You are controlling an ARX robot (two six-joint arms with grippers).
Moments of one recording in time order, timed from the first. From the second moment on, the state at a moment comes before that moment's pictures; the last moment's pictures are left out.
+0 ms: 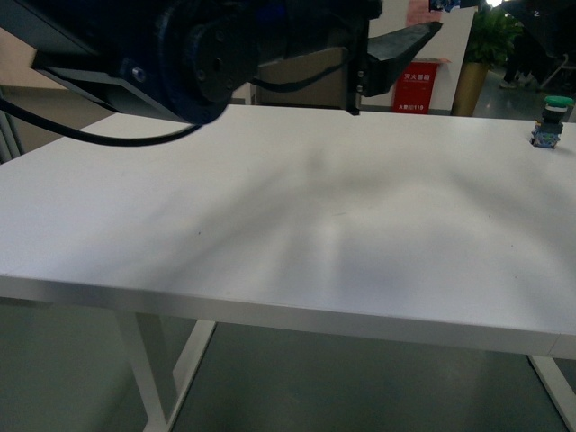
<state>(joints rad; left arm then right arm) -0.40 2.14 1.58 0.88 0.66 -1.49 0.12 1.62 1.08 0.54 -0.19 1.28</state>
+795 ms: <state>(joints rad) -0.08 1.16 0.66 0.10 0.10 0.28 0.12 1.59 1.07 0.55 -0.18 1.25</state>
